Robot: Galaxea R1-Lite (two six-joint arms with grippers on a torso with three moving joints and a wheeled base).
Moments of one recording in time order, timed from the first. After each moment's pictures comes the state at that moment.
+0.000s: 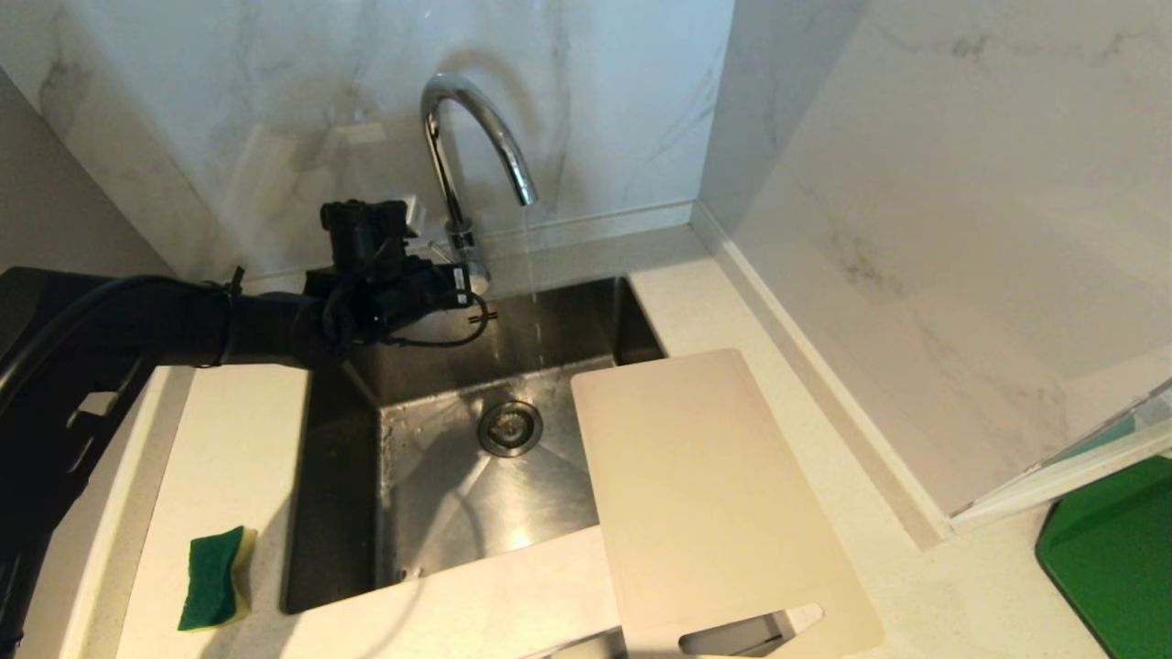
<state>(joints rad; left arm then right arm) -0.36 2.27 -1.85 -0.34 0.16 -0.12 0.00 0.00 0.00 0.00 0.00 -0.01</state>
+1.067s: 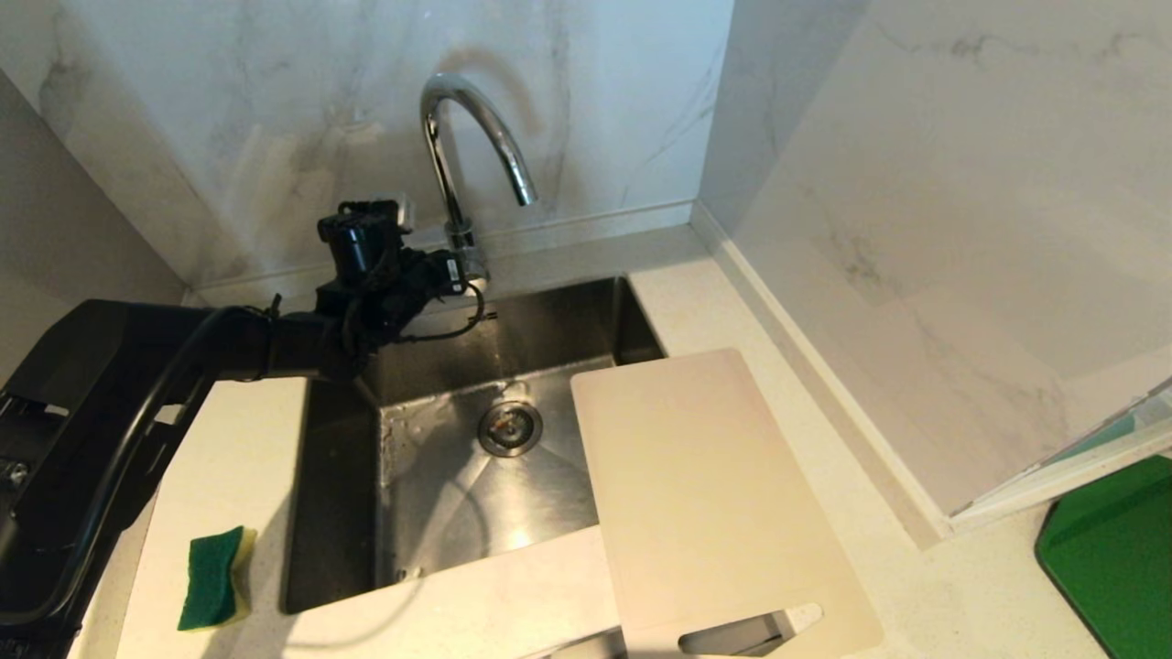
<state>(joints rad) -0.29 2.41 -1.97 -0.53 0.19 -0.08 0.00 0.00 0.00 0.00 0.00 -0.01</state>
